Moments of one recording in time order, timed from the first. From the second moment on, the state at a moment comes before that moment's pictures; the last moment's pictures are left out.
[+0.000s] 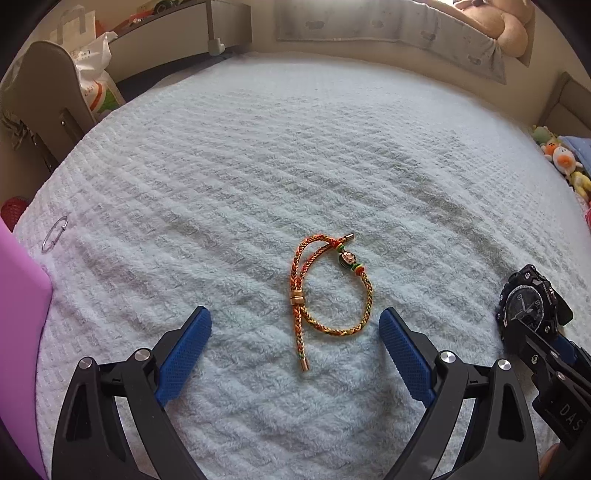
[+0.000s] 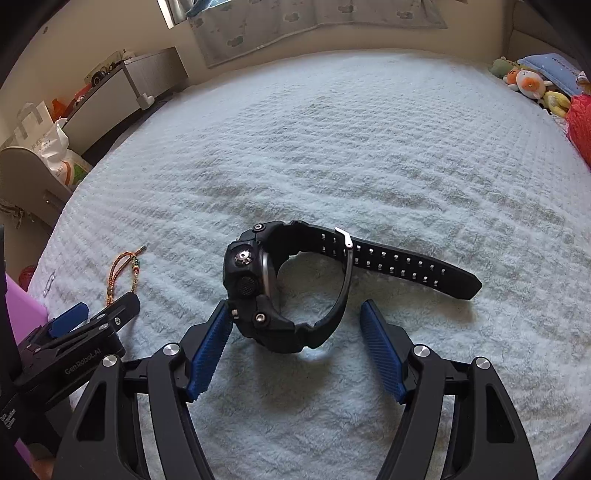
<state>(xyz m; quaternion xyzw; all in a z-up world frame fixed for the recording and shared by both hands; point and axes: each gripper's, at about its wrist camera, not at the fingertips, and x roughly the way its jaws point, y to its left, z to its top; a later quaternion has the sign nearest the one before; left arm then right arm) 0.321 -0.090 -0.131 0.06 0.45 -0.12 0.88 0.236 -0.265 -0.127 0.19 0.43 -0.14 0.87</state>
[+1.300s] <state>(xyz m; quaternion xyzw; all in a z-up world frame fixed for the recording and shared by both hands) 0.278 -0.090 -0.115 0.05 0.45 -0.19 0.87 0.209 -0.265 -0.115 0.20 0.41 -0.14 0.88</state>
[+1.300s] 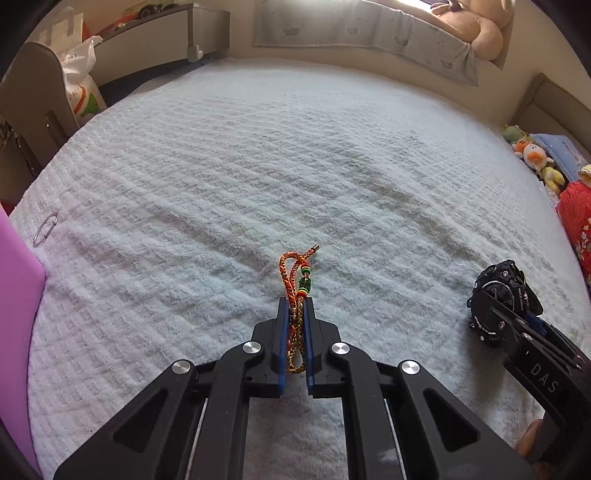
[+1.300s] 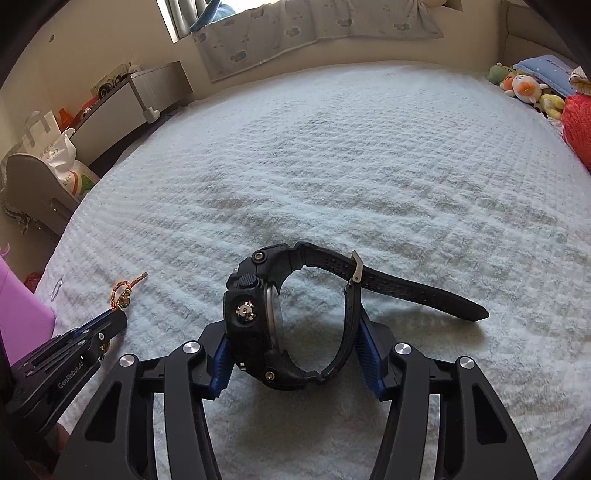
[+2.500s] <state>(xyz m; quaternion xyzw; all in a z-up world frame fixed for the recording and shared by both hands) 0.152 0.070 0.066 0.07 0.35 -0.19 0.91 0.099 -0.077 0.065 0.16 0.34 -0.04 0.92</state>
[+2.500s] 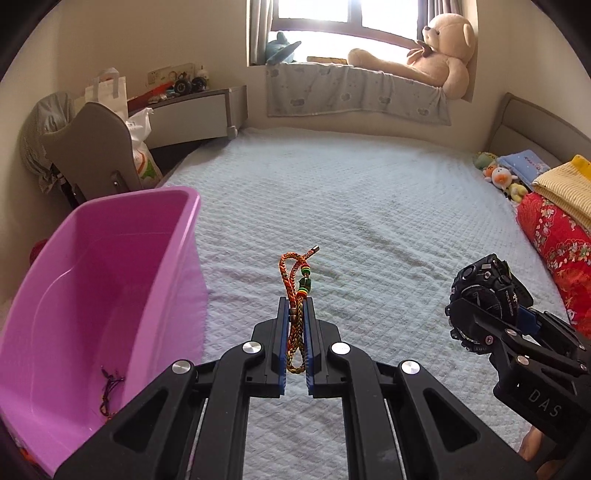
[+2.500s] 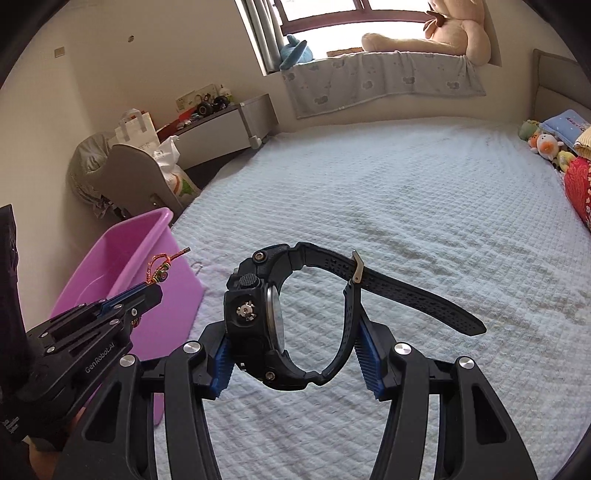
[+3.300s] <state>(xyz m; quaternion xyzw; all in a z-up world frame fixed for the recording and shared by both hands) 0.159 0.245 0.108 0.05 0.34 -0.09 0.94 0.152 0.109 0.112 0.11 0.35 0.09 0.93</state>
